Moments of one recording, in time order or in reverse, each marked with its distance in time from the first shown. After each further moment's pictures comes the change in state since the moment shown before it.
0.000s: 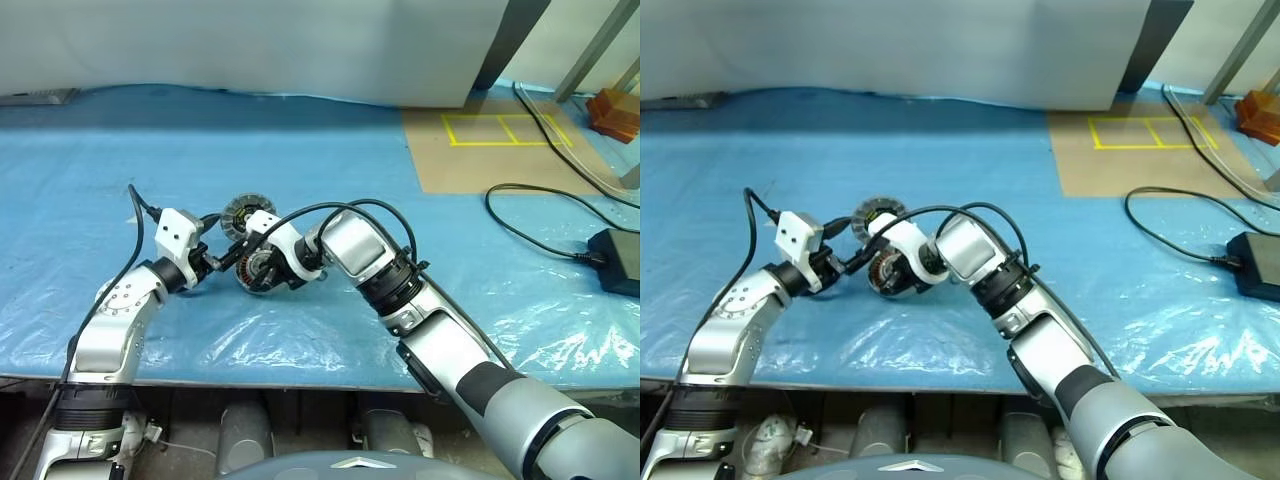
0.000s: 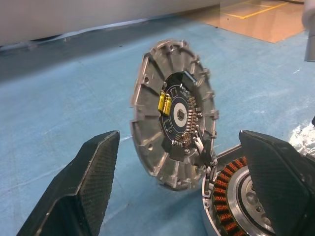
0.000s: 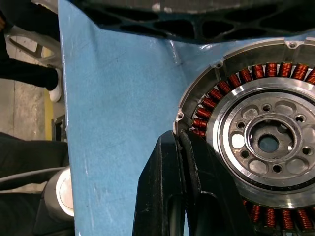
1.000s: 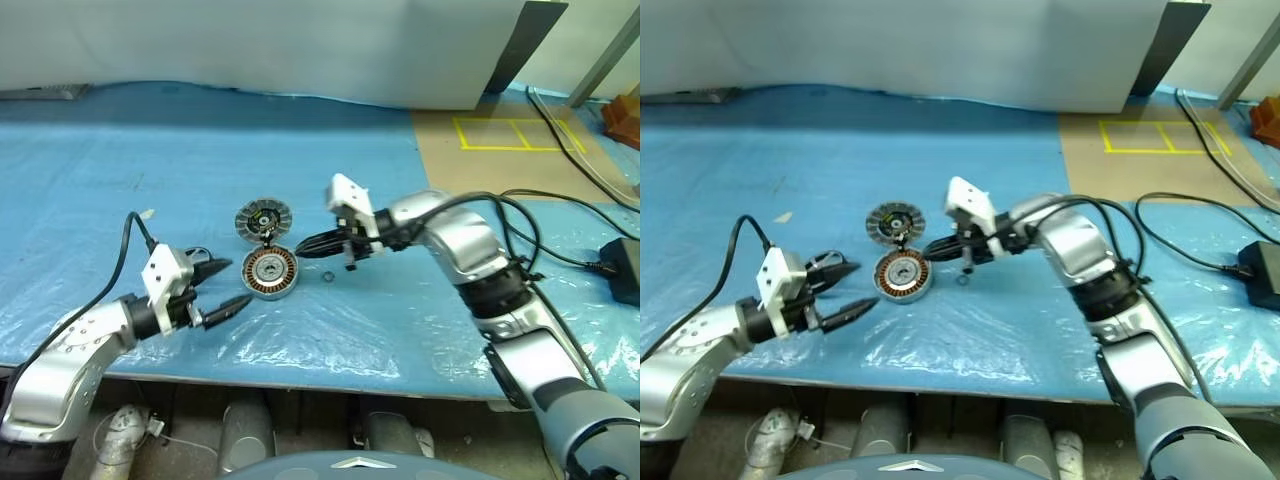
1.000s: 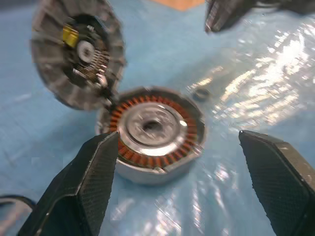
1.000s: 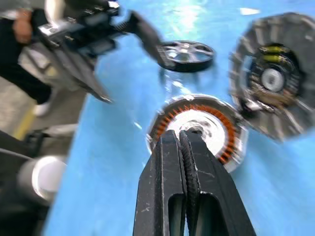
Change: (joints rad) left arm 0.310 0.229 0.059 -0.334 -0.220 0.163 -0.257; right arm 0.209 -0.510 -0.149 -0.328 0.329 -0.544 0.146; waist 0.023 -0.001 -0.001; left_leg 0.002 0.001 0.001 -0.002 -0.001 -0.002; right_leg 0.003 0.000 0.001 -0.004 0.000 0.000
